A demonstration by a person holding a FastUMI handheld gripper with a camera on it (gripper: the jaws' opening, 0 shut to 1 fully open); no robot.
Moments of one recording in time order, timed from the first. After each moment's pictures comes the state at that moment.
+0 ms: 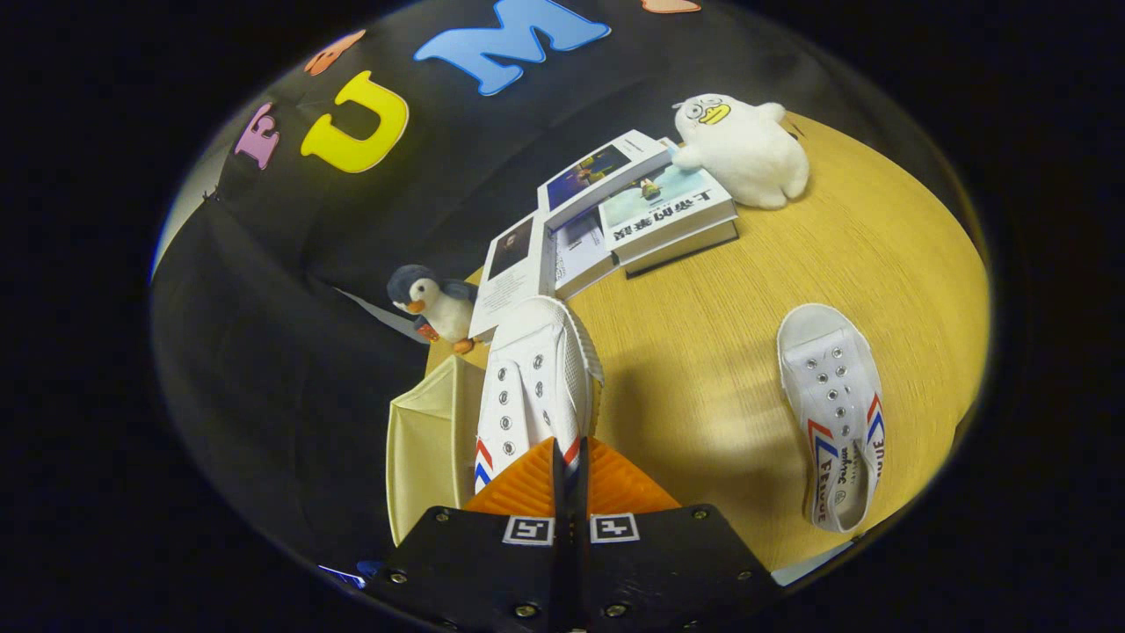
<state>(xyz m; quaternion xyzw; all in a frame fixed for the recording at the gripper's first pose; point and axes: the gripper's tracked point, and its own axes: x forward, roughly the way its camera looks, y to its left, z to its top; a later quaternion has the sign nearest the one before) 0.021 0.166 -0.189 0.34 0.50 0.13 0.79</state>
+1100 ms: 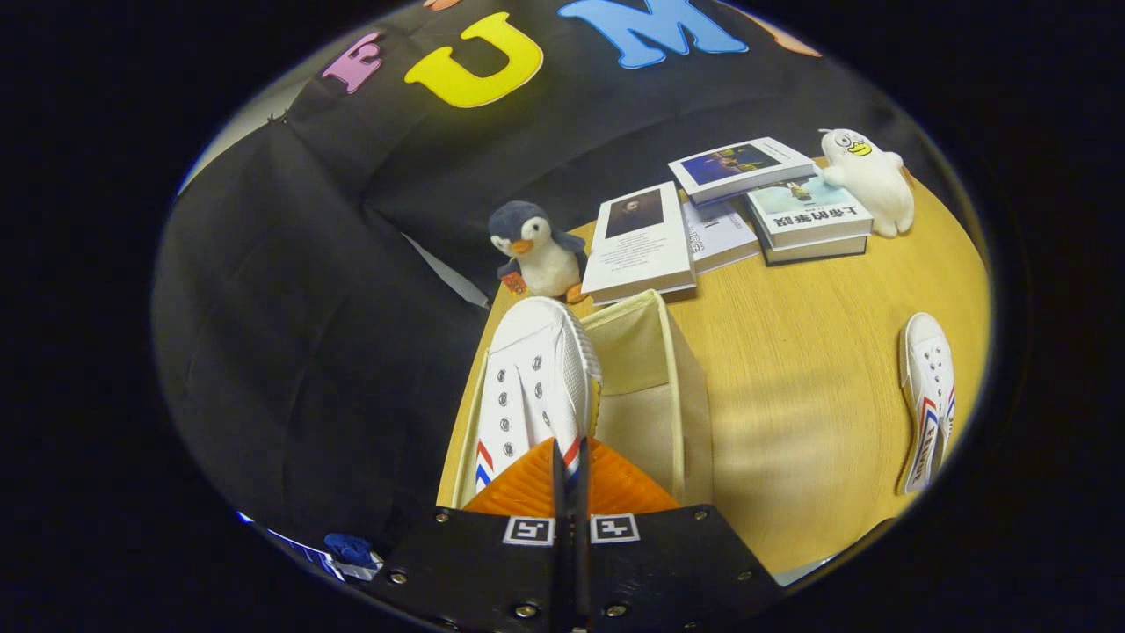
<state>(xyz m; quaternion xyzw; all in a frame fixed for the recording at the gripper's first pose) -0.001 0.324 -0.154 0.26 0.49 0.21 0.80</state>
